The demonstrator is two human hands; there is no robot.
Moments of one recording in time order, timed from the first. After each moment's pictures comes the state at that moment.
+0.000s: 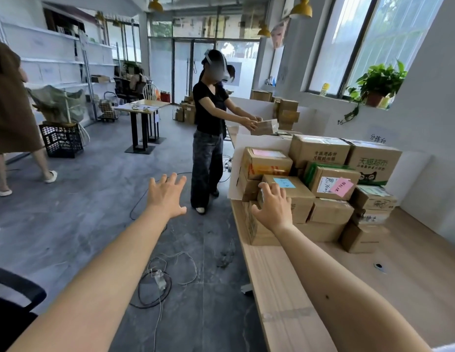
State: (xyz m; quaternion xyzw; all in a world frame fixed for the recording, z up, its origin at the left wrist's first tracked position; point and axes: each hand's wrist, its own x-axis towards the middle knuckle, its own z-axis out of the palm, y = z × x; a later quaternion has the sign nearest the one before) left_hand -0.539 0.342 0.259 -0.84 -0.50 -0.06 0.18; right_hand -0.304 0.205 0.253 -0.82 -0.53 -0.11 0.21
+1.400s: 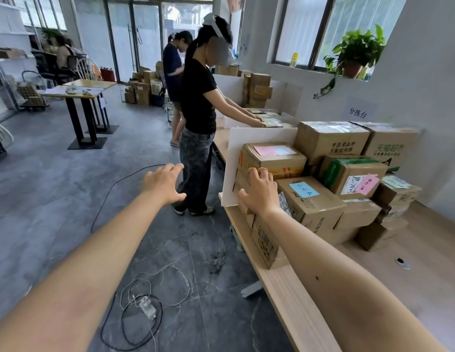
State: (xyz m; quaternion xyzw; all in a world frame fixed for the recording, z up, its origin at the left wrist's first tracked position) left_hand -0.447 0.616 0.241 -0.91 -0.39 -0.11 0.04; right_hand -0.262 0.449 0.237 -0.86 -0.45 -0.10 0.22
